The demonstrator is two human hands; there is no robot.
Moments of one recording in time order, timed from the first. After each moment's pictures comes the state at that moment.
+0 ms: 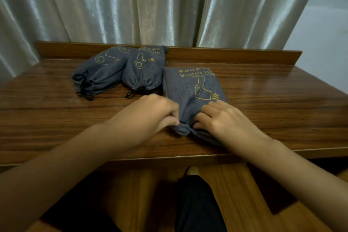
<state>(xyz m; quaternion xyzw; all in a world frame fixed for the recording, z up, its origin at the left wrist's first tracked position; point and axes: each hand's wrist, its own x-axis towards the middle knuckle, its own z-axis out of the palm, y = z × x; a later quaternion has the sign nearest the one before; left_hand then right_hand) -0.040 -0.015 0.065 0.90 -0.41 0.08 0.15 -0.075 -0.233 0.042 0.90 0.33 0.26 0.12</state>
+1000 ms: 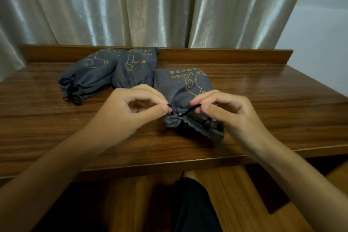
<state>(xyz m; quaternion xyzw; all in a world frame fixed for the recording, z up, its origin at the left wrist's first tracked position) -0.047 -0.004 0.067 0.76 -0.37 0.05 0.53 -0.087 -0.247 0.052 0.75 0.22 0.11 -0.62</state>
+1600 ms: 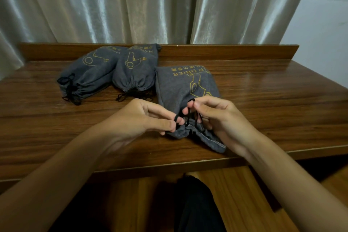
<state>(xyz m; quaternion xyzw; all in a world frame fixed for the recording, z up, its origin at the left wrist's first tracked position) -0.020 -0.018 0.038 0.70 -0.19 -0.24 0.64 -0.059 -0.235 0.024 0.65 0.10 -0.02 -0.75</state>
